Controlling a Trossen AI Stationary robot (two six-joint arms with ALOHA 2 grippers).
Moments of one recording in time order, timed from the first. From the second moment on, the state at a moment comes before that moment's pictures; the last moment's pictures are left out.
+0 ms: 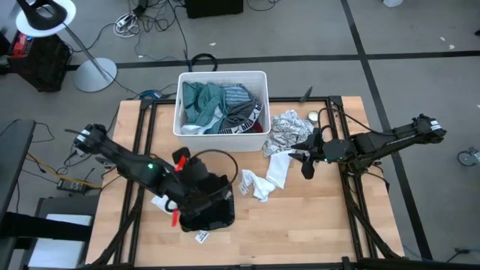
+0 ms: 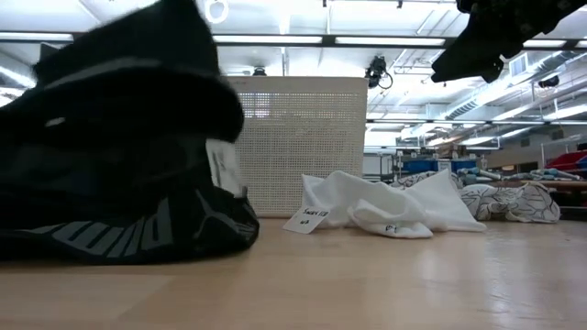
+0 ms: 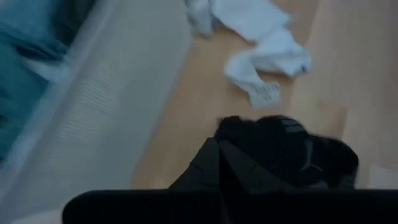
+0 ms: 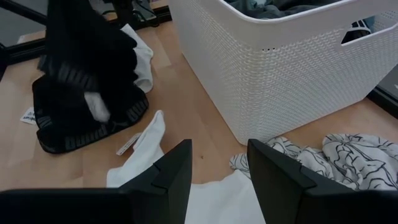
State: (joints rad) left arm -0.51 1.48 1.49 -1.21 -0.64 -0.73; right arm 0.25 0.77 0.63 -0.40 0.50 0.40
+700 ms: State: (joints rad) left arm -0.31 1.47 2.12 -1.28 -0.87 -0.23; right arm 0.25 0.77 0.63 -0.40 0.50 0.40
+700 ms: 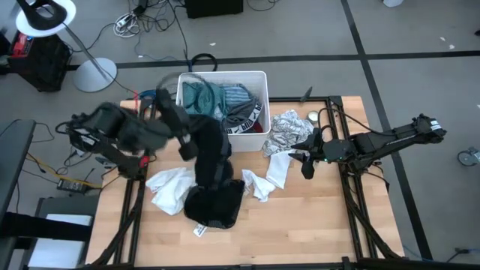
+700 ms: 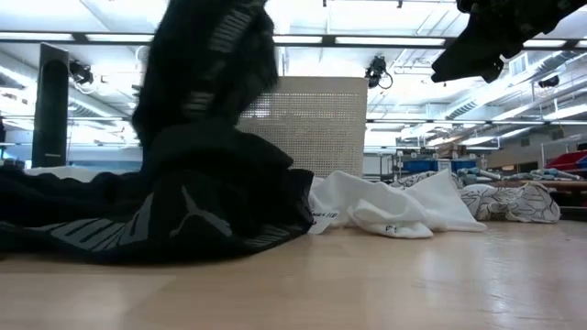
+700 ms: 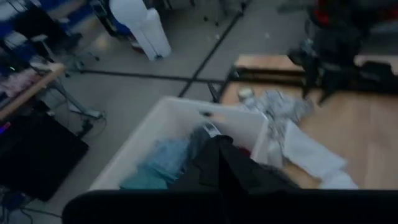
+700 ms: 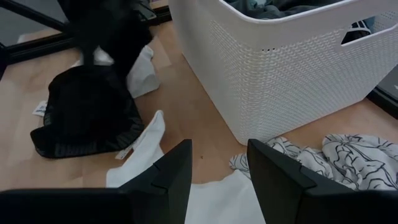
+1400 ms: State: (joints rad) left arm -0.03 1.48 2.24 -0.44 -0.87 0.46; right arm 0.25 0.77 0.63 -0.41 0.50 0.38
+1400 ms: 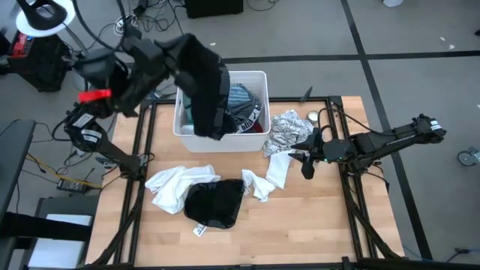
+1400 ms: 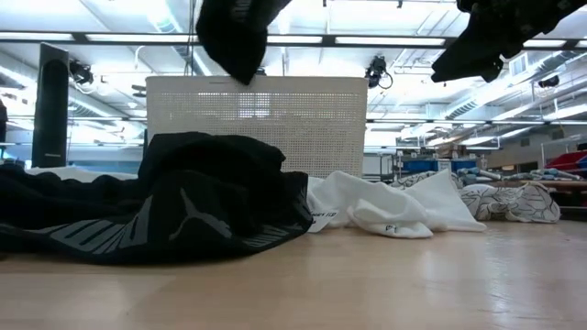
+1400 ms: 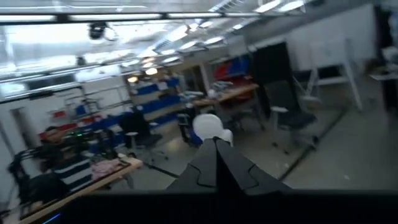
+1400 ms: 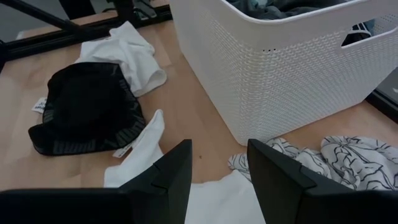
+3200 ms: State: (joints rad) left arm 0.43 1.42 1.11 -0.29 -0.28 0.01; right arm 0.25 0.77 0.63 -0.42 0.50 0.40
